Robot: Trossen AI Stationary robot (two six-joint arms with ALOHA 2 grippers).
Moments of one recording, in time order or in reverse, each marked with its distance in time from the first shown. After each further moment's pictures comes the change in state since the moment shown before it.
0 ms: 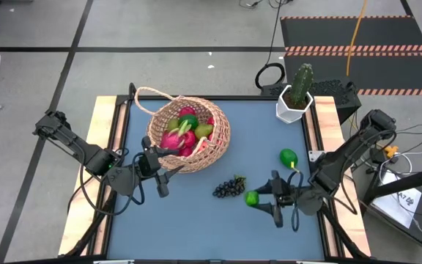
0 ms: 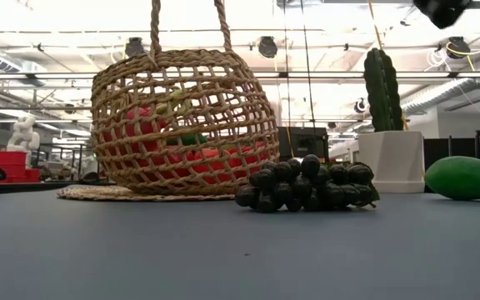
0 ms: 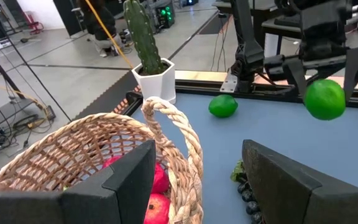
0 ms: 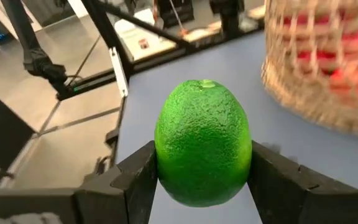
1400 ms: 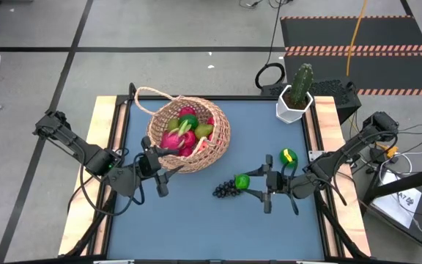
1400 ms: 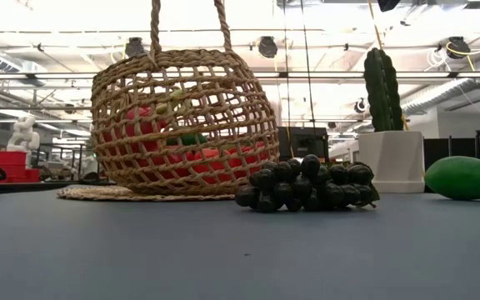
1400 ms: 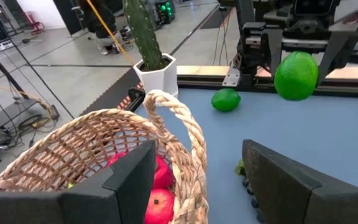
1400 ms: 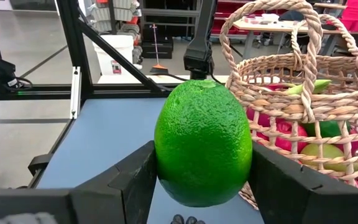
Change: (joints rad) left arm 0.000 0.000 0.000 -0.033 0.000 0.001; right arm -0.163 -0.007 0.000 0.190 0.013 -0.510
